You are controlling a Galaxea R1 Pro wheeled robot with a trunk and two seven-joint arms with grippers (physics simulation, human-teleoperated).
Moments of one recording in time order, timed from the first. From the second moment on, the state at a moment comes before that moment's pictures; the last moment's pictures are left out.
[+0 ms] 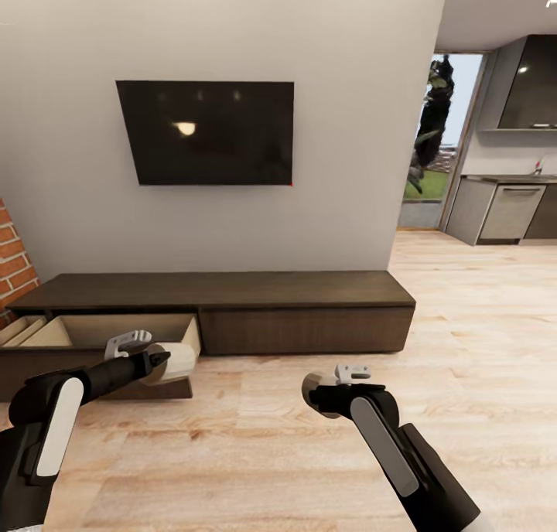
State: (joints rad) left arm -0.40 0.15 0.26 -1.58 0.33 1.04 -0.18; right arm -0.44 -0.03 0.40 -1.42 -0.74 0.91 -0.61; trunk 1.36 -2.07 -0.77
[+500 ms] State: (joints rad) left arm -0.53 0.19 0.24 -1.22 0.30 1.04 0.07; right arm -0.44 -0.04 0.30 -1.41 -0.73 0.91 -0.61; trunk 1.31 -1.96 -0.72
